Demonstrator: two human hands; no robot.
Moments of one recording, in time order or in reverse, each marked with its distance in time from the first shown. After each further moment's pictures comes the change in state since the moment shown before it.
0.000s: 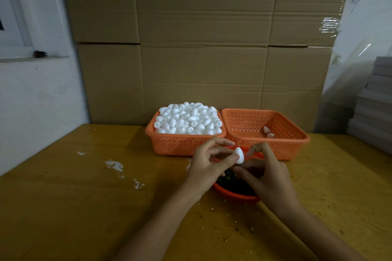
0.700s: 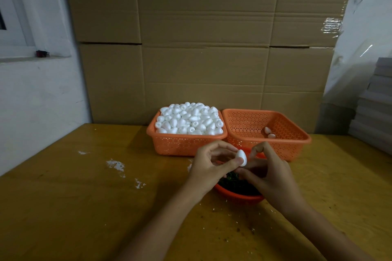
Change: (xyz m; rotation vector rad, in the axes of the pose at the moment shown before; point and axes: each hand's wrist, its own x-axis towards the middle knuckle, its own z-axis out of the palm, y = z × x) left_hand -0.002 0.000 0.001 0.001 -0.013 -0.010; right_hand 0.004 0.005 -0.007 -0.030 -0.041 0.009
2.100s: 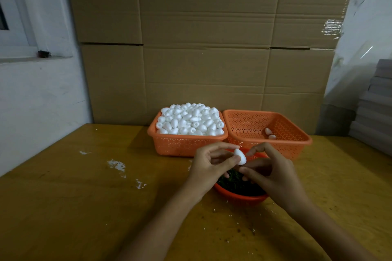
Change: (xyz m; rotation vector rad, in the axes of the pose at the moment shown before) left_hand 0.001 -0.002 -0.003 -0.121 -0.010 0.017; right_hand 0.004 -0.002 -0.009 0.093 -0.048 -0.048
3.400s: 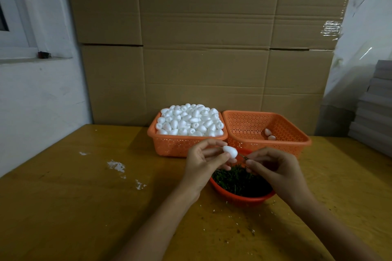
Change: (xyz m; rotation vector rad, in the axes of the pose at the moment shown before) left_hand 0.004 0.000 -0.007 -0.103 0.091 -0.058; right_hand 0.004 0.007 -0.009 0.165 0.059 0.148
